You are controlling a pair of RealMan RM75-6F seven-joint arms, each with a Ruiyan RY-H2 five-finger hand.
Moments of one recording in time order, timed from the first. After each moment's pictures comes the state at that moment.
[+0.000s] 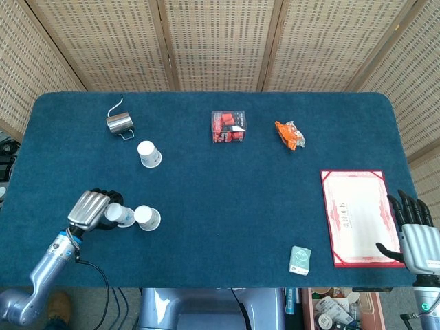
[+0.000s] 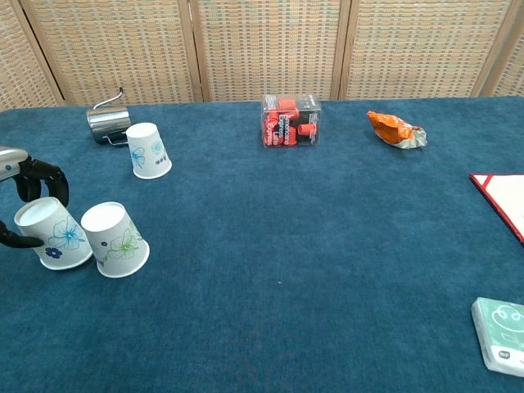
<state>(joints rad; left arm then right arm) -0.47 -1.38 -0.04 -1.39 1.43 1.05 0.06 0.08 -1.14 0.09 -1.57 -1.44 1.47 -0.04</state>
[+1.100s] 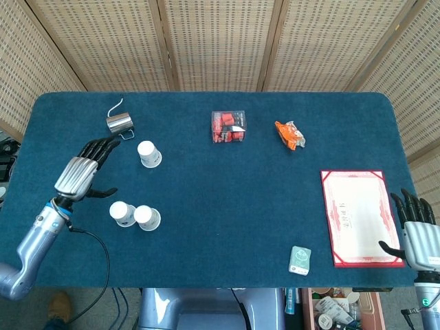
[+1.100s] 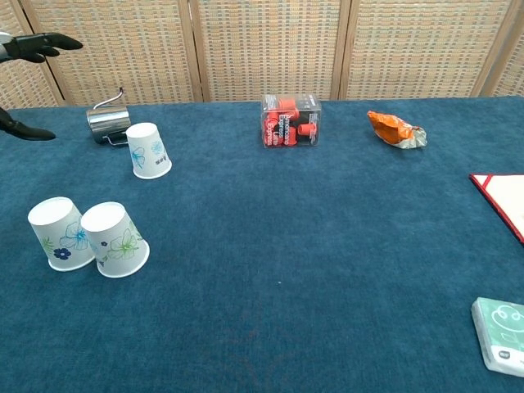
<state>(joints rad) -0.59 -1.25 -0.17 -1.41 1.40 1.05 -0.16 0.09 -1.15 0.11 -1.54 -1.39 1.43 -0.05</state>
